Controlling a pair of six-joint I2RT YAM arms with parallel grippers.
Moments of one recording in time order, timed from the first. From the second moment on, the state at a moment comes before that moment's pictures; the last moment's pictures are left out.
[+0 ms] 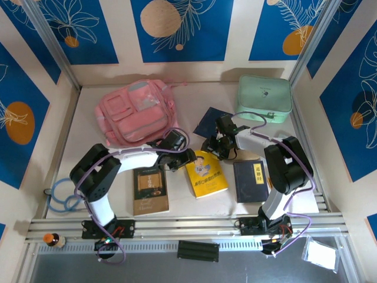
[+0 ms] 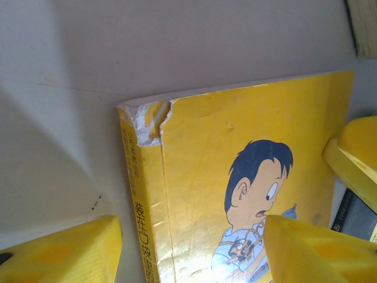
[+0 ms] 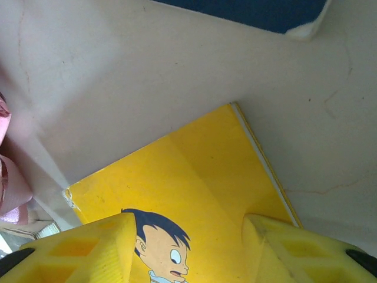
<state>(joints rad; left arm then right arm) -0.77 1.76 0.98 -0.21 0.21 -1.10 0.43 1.72 1.00 -0.47 -0.34 0.81</state>
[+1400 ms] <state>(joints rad) -0.74 1.76 0.74 0.44 0.40 -1.23 0.41 1.73 1.00 -0.45 -0.34 0.88</state>
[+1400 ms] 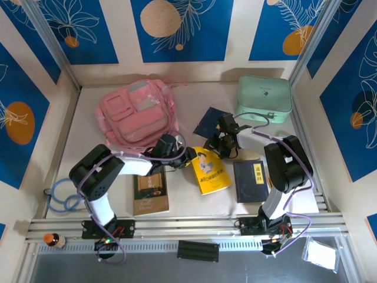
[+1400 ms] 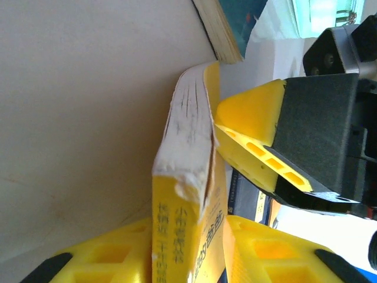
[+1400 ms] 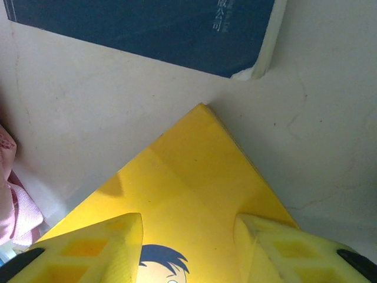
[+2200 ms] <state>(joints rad) -0.59 1.53 0.77 0.24 0.35 -1.08 0.32 1.42 0.82 -0.17 -0.44 0.89</state>
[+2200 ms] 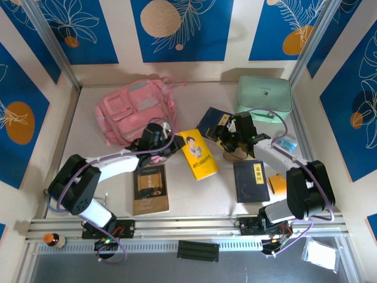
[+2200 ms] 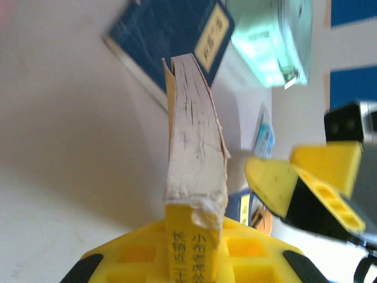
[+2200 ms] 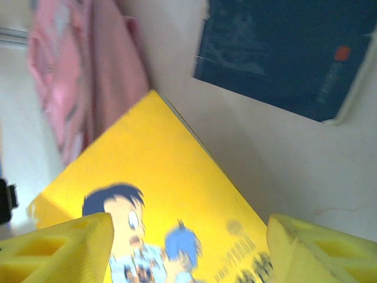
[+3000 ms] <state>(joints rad) -0.34 1.44 0.83 0.39 0.27 -1.33 0.31 1.52 0.82 0.31 -0.72 1.21</state>
